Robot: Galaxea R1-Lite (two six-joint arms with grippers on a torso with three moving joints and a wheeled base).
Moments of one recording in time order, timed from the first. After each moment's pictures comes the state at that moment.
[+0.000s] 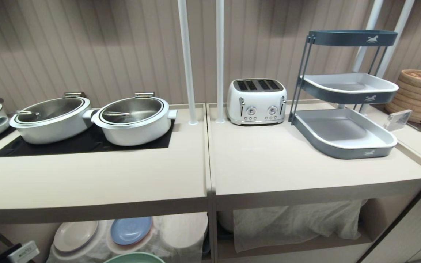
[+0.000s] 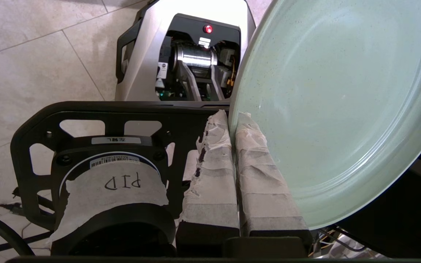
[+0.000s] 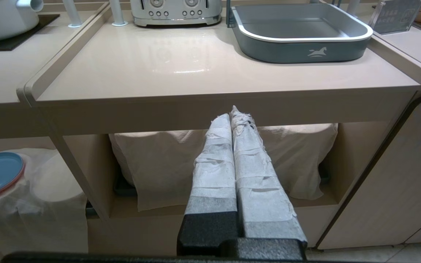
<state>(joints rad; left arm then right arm) 0.11 1.16 -0.41 0.62 -0.36 -0.16 0.00 0.00 0.00 0.00 0.00 0.00</state>
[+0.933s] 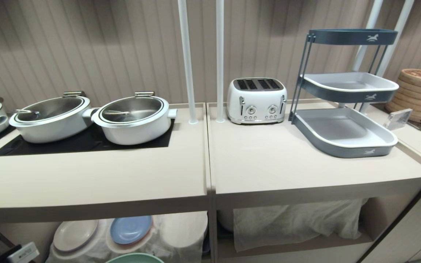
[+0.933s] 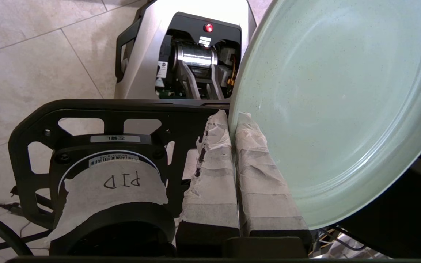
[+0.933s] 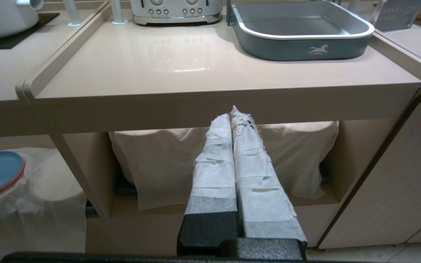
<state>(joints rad) 0.11 1.16 -0.41 0.62 -0.36 -0.16 0.00 0.00 0.00 0.00 0.00 0.00</state>
